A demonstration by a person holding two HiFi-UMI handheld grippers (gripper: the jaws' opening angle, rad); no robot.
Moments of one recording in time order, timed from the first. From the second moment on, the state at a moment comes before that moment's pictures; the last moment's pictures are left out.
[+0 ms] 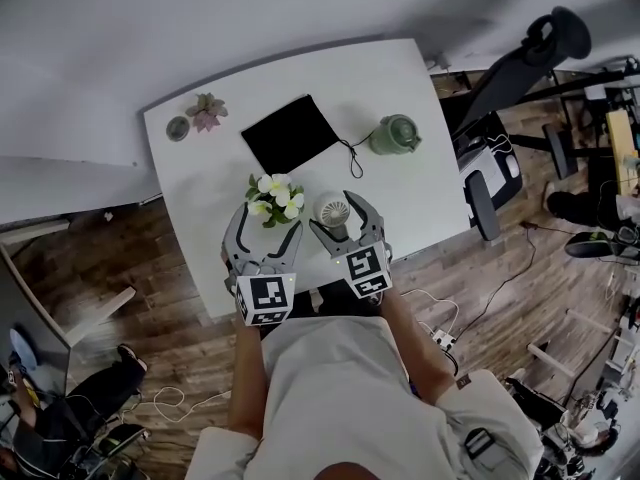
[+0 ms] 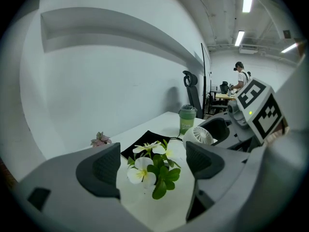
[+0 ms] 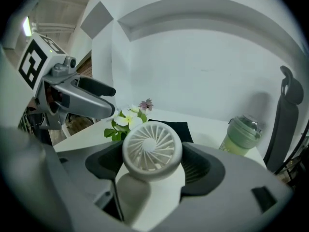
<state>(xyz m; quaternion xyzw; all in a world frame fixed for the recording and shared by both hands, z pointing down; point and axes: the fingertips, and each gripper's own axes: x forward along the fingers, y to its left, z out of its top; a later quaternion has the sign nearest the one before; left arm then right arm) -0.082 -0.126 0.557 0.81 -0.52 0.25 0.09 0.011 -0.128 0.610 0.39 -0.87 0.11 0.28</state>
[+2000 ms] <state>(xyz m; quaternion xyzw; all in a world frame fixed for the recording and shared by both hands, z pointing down) -0.100 -0.108 0.364 0.79 -0.60 0.07 -0.01 0.016 -0.128 0.343 0.40 -0.91 -0.08 0.08</state>
